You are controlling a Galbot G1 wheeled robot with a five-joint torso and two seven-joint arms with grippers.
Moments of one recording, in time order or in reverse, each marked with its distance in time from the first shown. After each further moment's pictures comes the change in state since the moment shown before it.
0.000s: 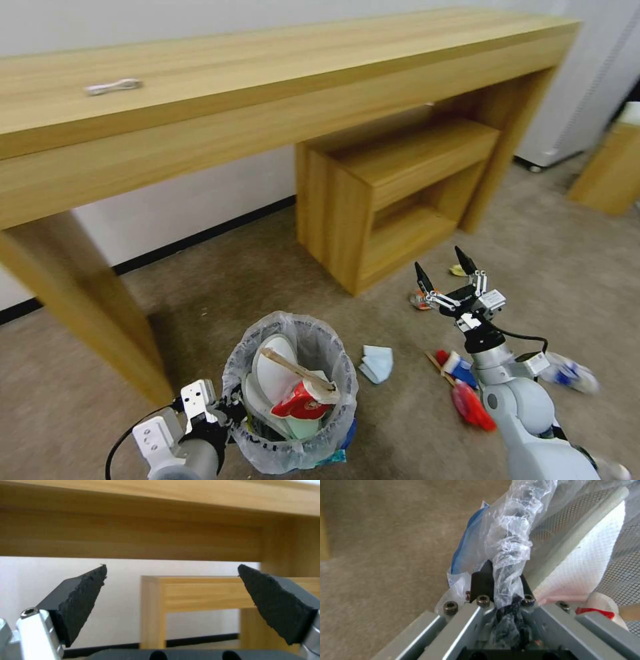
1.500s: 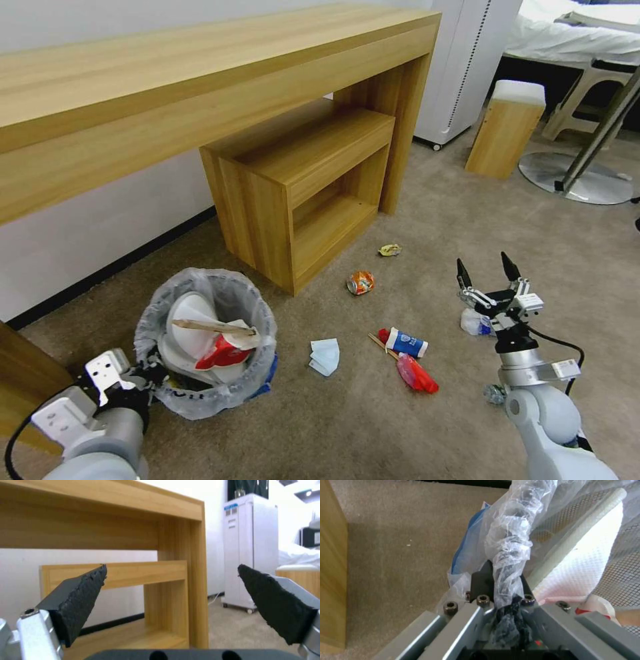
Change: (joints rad) left arm -0.098 -0.028 -0.368 0.011 -0.059 -0.051 0.040; right arm -0.037 -0.009 0.078 -0.027 -0.022 -0.019 0.176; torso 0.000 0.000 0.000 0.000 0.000
